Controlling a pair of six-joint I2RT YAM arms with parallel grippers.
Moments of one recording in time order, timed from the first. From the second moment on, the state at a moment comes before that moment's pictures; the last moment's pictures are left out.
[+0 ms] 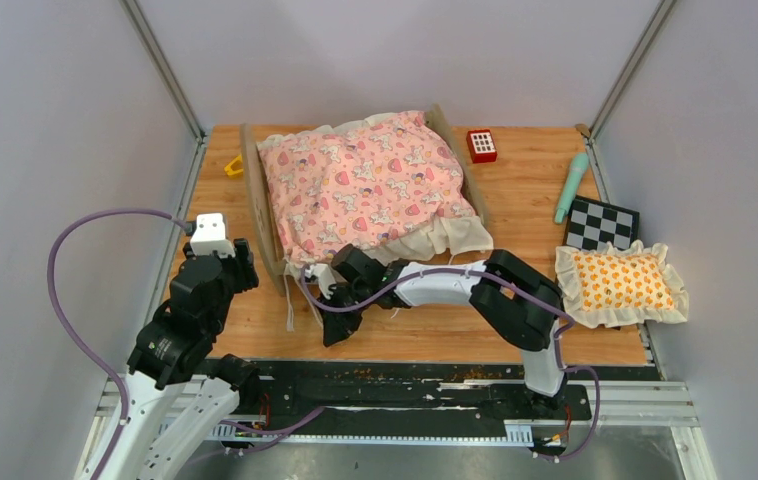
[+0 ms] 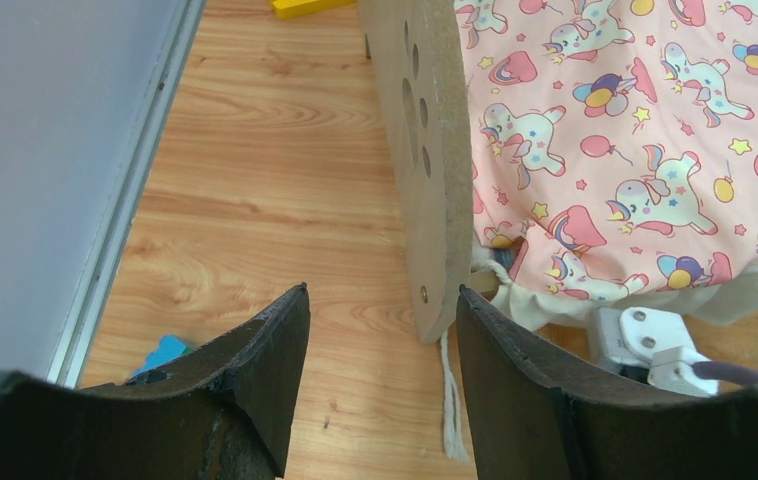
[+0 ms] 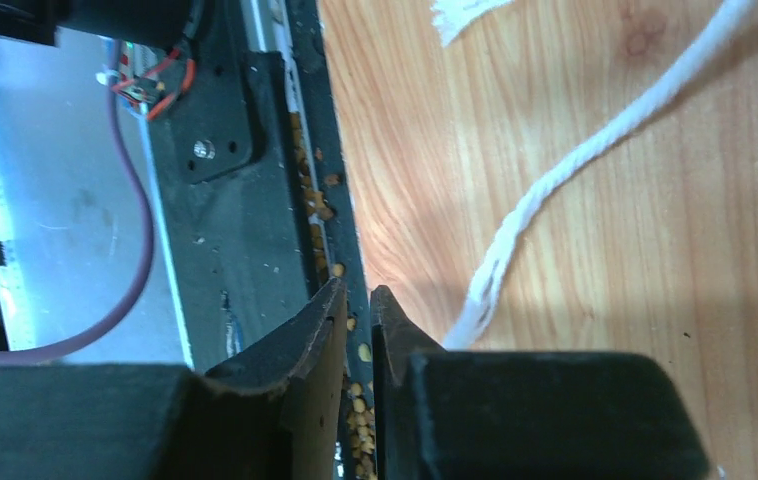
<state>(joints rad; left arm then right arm) -0.43 0.46 0.81 -0.72 -0.48 -0.20 1.08 1.97 1.22 -0.10 -0.64 0.20</state>
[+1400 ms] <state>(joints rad) -0.43 0.36 0.85 -0.79 -0.55 -0.21 1.30 2.23 1.56 -0.03 0.36 0.59</state>
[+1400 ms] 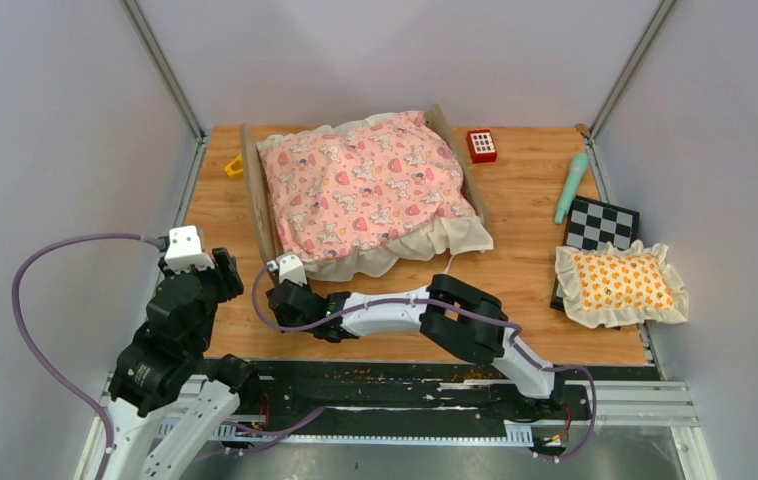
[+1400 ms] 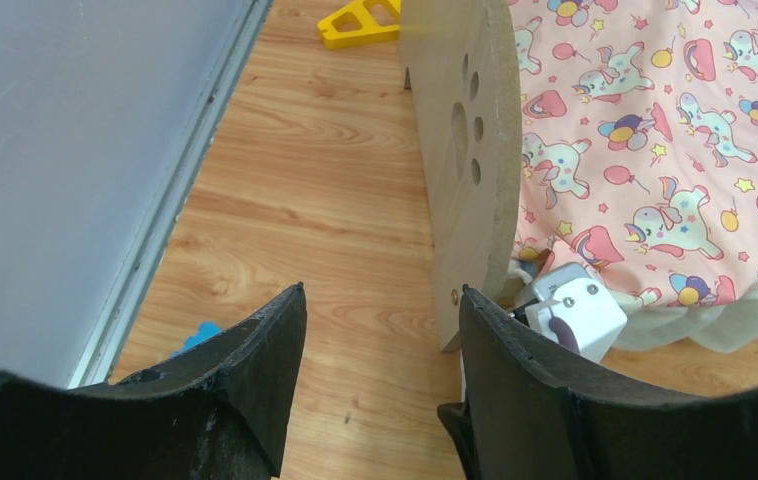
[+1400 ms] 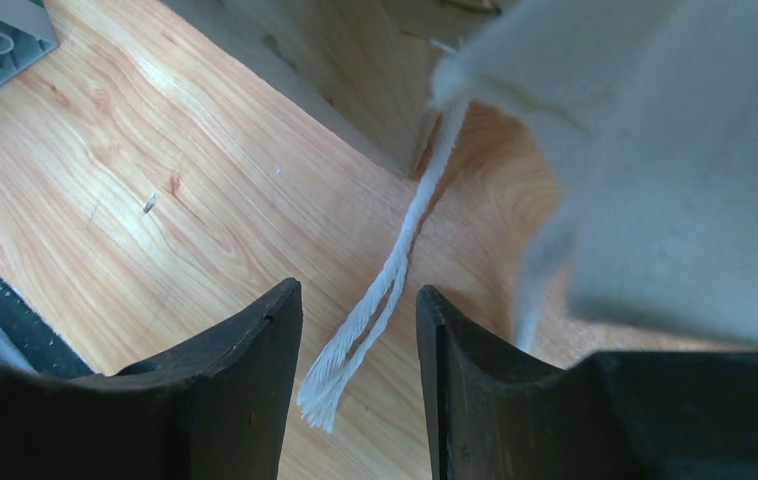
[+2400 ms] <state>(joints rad) -0.43 0.35 0.86 -0.79 -0.54 -0.21 1.39 2.19 1.49 -0.08 0.46 0.34</state>
